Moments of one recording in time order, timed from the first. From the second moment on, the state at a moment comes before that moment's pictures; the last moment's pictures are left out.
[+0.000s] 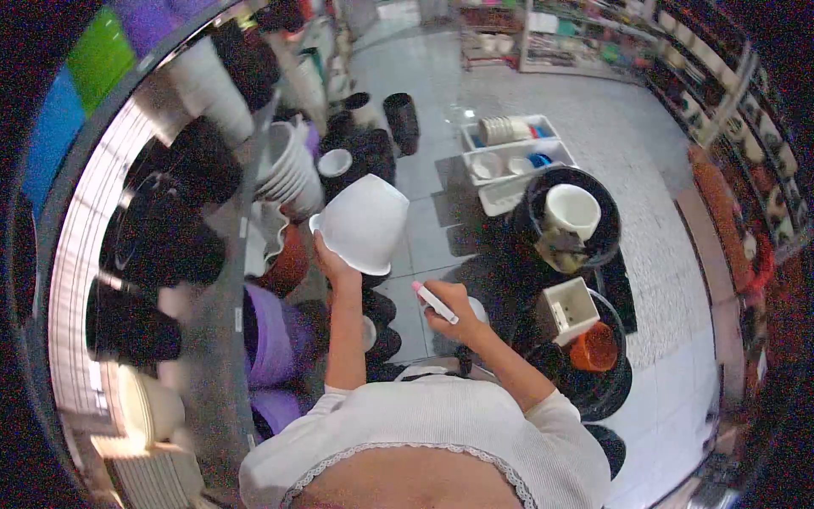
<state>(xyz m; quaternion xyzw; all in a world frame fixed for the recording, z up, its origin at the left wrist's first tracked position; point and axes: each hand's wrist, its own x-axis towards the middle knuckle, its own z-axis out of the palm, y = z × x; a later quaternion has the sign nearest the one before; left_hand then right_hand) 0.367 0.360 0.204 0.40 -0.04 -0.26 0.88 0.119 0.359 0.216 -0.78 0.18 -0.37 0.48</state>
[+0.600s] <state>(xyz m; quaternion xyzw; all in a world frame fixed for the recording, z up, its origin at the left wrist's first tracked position) 0.404 0.473 0.188 0.66 -0.24 -0.11 0.71 0.143 0.400 0.210 -0.78 0.26 -0.35 0.46</state>
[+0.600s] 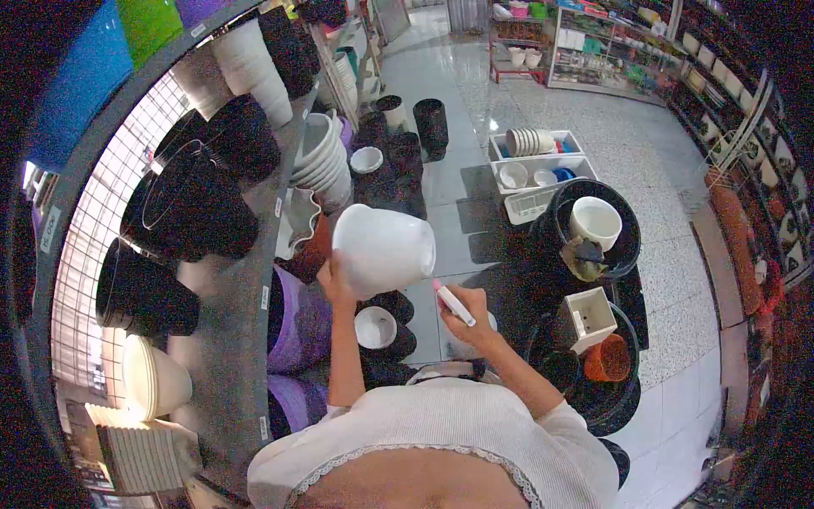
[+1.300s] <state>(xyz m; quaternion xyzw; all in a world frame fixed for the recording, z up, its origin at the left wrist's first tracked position) 0.409 0.506 0.173 0.59 -0.17 -0.28 0.74 0.110 0.463 0.196 -0.75 0.26 -0.39 0.46</state>
